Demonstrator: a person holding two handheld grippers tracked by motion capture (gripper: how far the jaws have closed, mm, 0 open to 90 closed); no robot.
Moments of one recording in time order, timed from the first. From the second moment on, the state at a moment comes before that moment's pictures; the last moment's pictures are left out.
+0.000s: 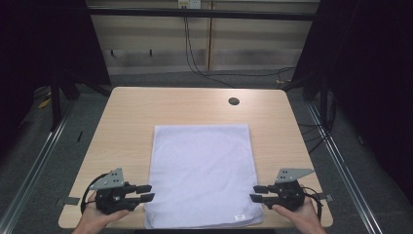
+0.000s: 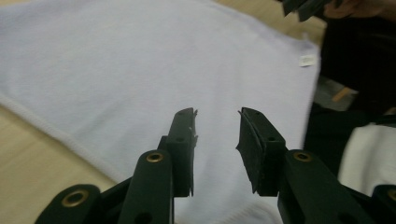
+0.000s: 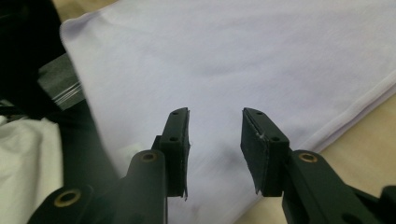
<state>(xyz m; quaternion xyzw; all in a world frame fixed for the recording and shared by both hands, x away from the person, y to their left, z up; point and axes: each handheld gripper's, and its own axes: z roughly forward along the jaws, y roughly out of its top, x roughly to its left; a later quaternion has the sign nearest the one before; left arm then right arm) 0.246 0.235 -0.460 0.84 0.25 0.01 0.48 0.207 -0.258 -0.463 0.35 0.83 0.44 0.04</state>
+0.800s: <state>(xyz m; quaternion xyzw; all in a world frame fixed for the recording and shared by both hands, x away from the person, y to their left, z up) 0.348 0.194 -0.502 0.85 0.34 0.04 0.41 0.341 -0.210 -0.496 0.39 0.84 0.37 0.07</state>
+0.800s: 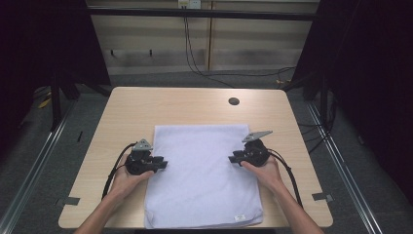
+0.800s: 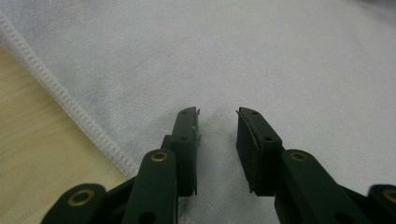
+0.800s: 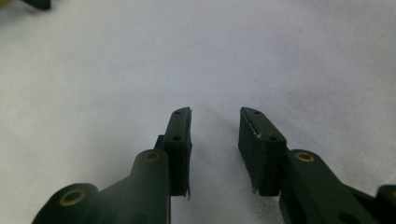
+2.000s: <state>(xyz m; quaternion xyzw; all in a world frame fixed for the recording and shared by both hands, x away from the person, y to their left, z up) 0.259 0.197 -0.494 0.88 0.29 0.00 0.38 0.244 -0.217 -0.492 0.36 0.86 0.36 -0.01</state>
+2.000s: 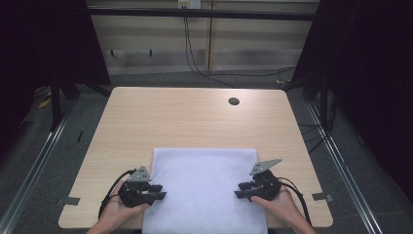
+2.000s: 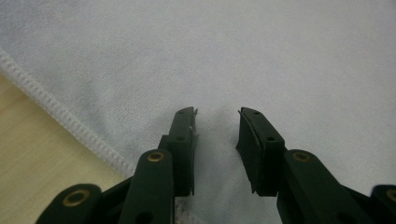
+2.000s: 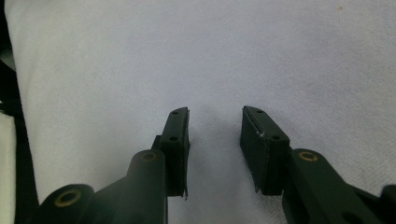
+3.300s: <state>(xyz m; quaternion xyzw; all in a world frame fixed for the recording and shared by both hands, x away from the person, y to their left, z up) 0.374 0.218 -0.492 0.83 0.38 0.06 0.40 0.356 -0.265 -0.495 0.42 0.82 0.36 0.12</state>
